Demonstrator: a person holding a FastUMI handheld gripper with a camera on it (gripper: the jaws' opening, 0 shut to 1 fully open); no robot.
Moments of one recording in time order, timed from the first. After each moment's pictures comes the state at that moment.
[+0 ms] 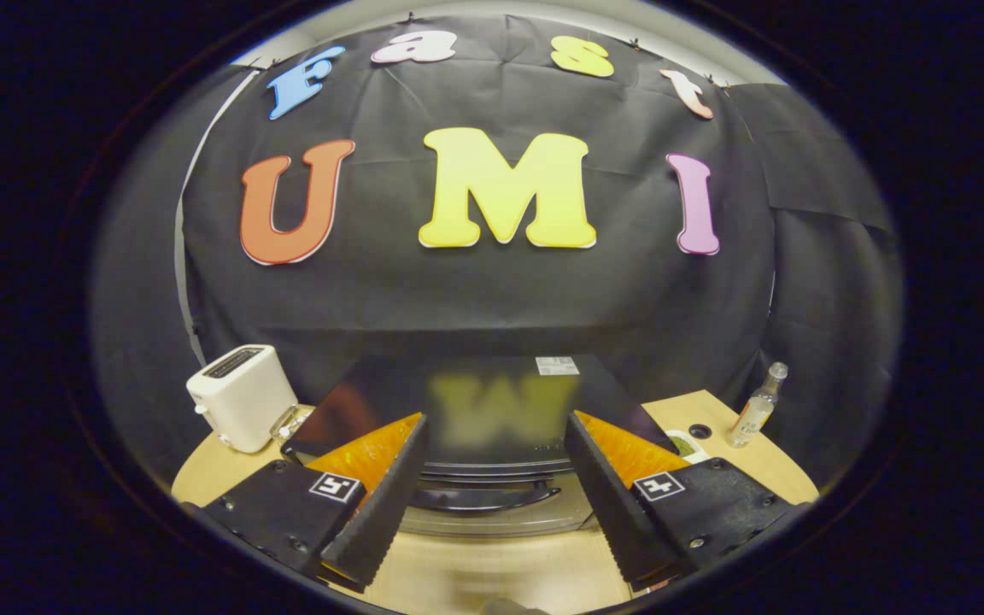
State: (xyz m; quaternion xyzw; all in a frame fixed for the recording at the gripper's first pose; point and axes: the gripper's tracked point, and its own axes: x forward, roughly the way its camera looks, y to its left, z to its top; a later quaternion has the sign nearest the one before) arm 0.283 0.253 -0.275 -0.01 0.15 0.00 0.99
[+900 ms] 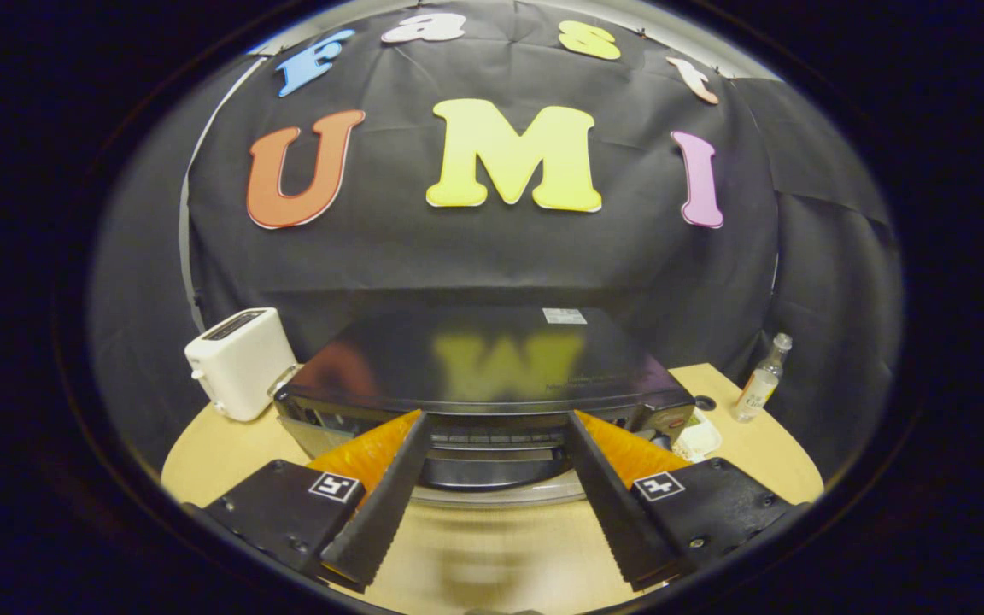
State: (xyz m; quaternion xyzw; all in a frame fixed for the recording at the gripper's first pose) arm 0.245 0.253 -0.311 -0.01 0.19 0.01 0.98
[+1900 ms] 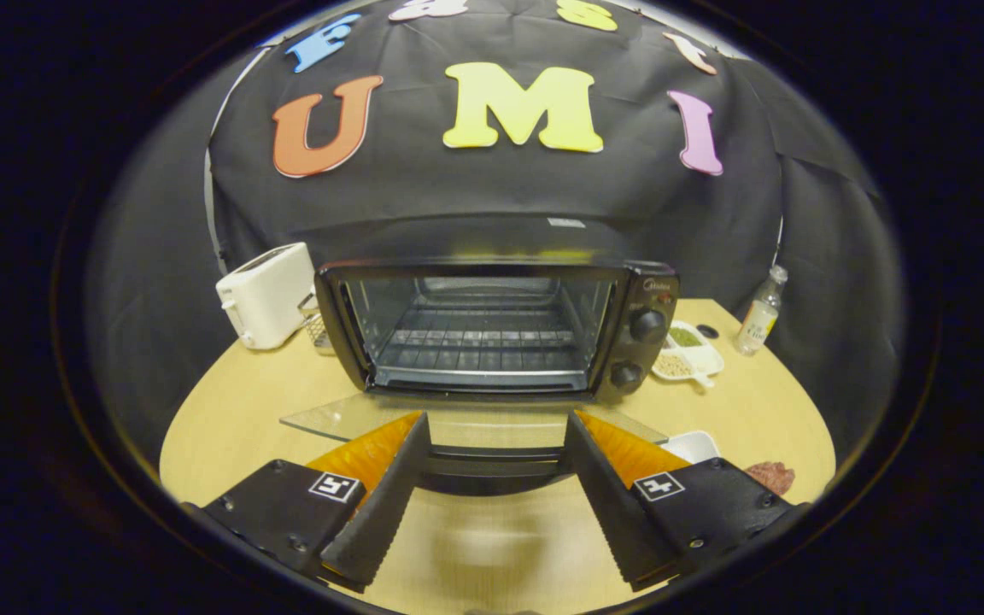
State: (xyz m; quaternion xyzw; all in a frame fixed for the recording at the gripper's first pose) arm 0.146 0.246 -0.388 0.00 0.29 0.03 0.96
